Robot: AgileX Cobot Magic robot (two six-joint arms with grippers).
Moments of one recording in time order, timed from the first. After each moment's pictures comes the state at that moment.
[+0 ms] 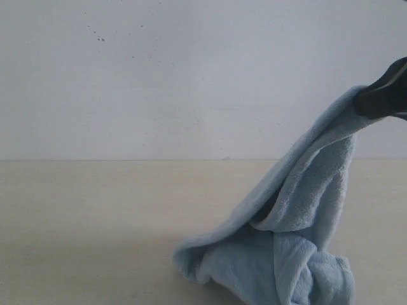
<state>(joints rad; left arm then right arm) -0.17 0.00 0.00 0.08 0.18 0.02 0.24 1.07 -1.08 0.37 0.70 -0.51</state>
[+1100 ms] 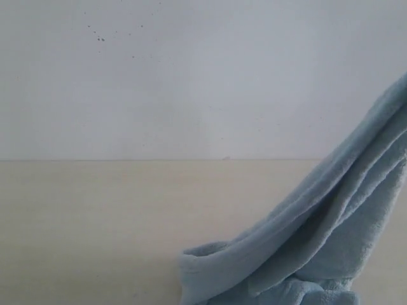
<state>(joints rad) -0.17 0.00 0.00 0.08 0.18 0.02 0.24 0.80 -1.08 0.22 0.80 -0.37</state>
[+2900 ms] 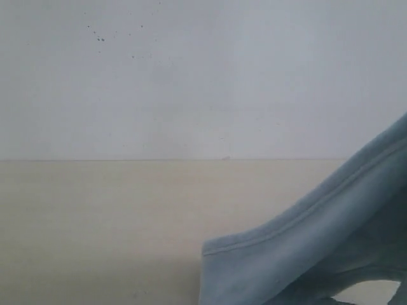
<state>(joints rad) -0.56 0.37 -0.10 0.12 -0.21 -0.48 0.46 0.73 -1.11 -0.64 0.82 -0.05</state>
